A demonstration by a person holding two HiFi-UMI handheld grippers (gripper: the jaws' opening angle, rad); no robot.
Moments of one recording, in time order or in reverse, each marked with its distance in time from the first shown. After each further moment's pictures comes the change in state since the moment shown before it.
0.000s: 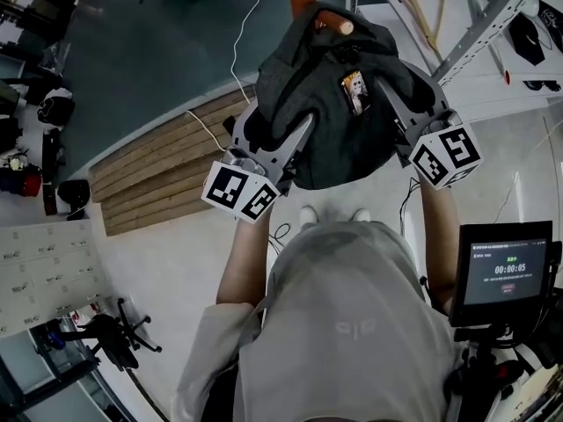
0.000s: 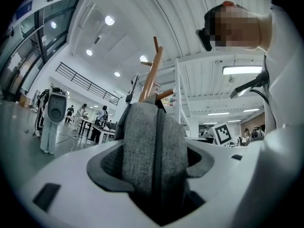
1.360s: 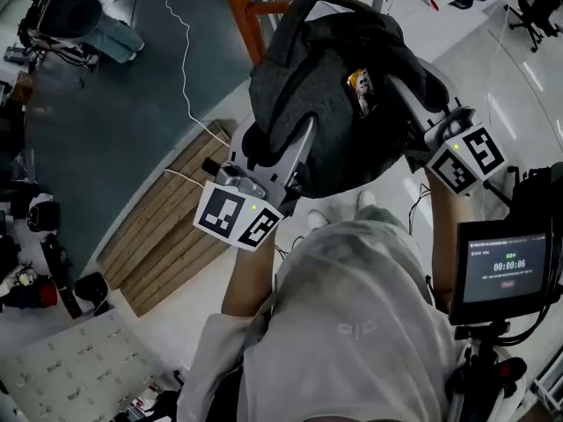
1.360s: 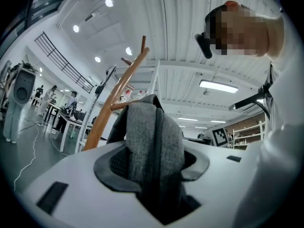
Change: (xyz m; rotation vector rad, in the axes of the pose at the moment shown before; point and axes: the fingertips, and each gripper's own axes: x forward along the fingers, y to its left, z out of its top) left arm -0.015 -0.073 0.046 -0.087 0.057 -0.378; right arm -0.101 0.050 0.067 0.017 -0.067 -0.338
